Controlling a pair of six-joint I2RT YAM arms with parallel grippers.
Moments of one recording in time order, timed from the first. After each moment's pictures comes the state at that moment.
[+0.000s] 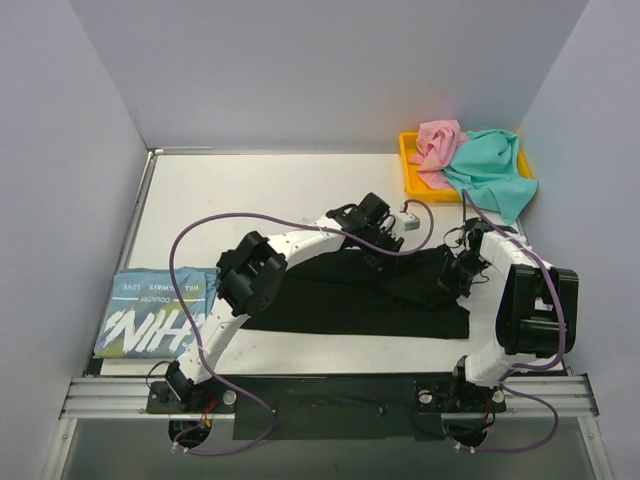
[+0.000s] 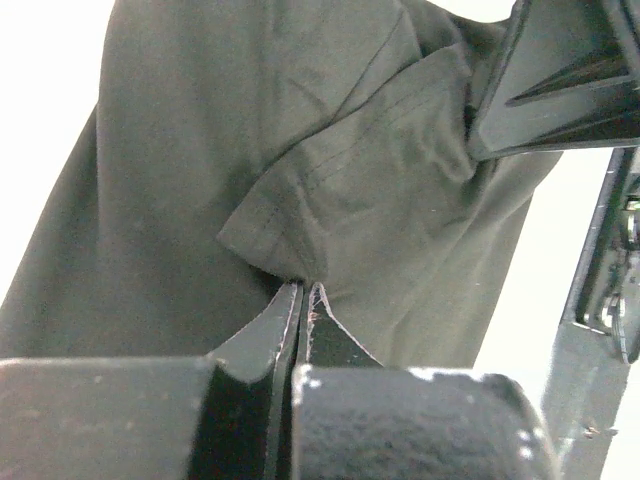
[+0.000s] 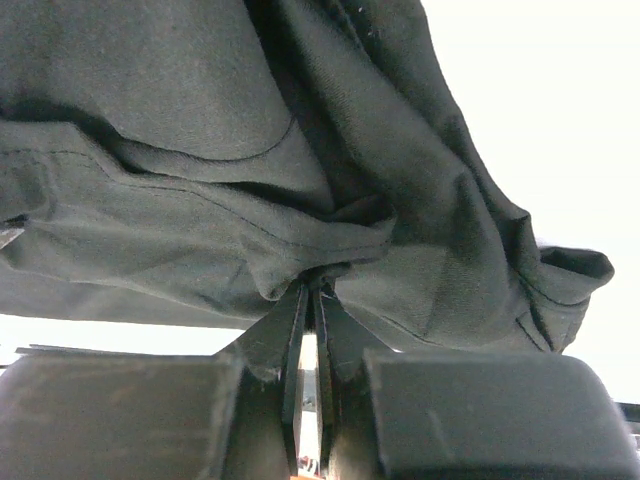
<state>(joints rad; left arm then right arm) -0.86 2.37 1.94 -0.46 0.58 -0.07 -0.12 1.59 0.89 -0.88 -0.24 0.35</state>
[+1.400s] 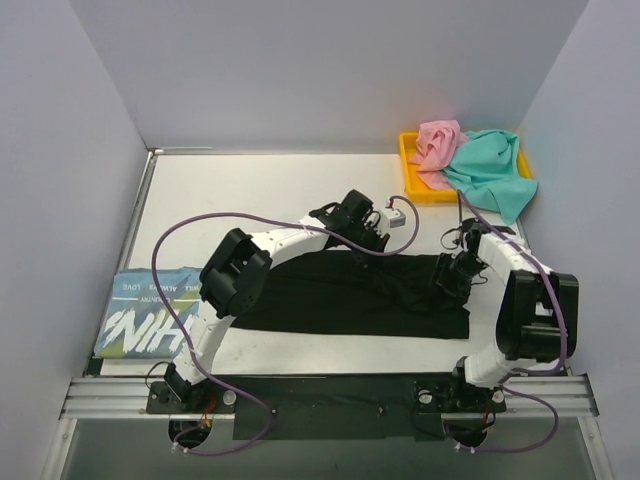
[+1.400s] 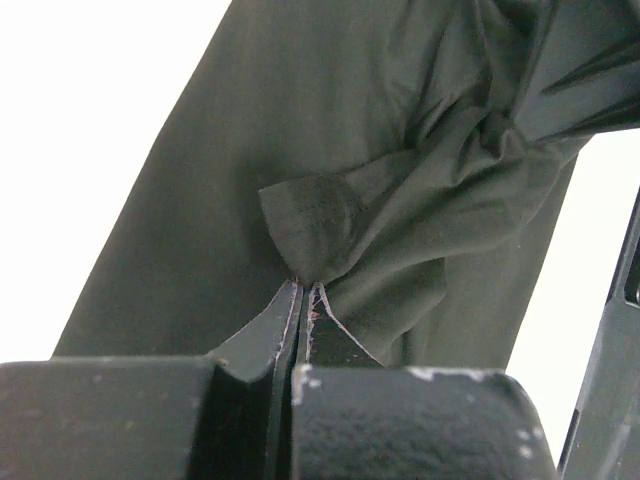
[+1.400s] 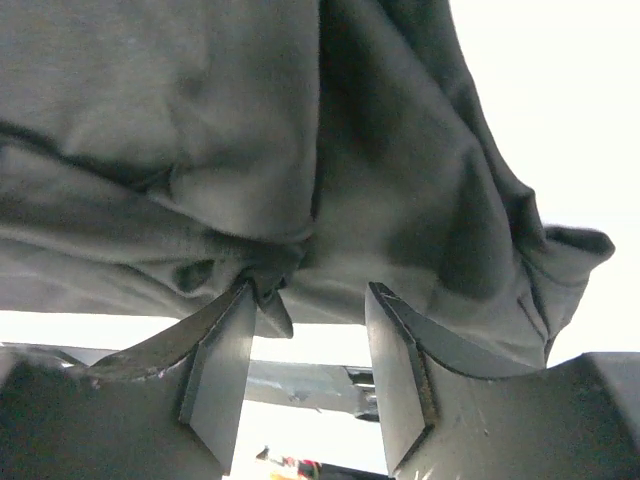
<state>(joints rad) -0.81 2.23 1.75 -0.34 0.56 0.00 -0.08 1.59 0.90 -0.91 -0.21 0.31</state>
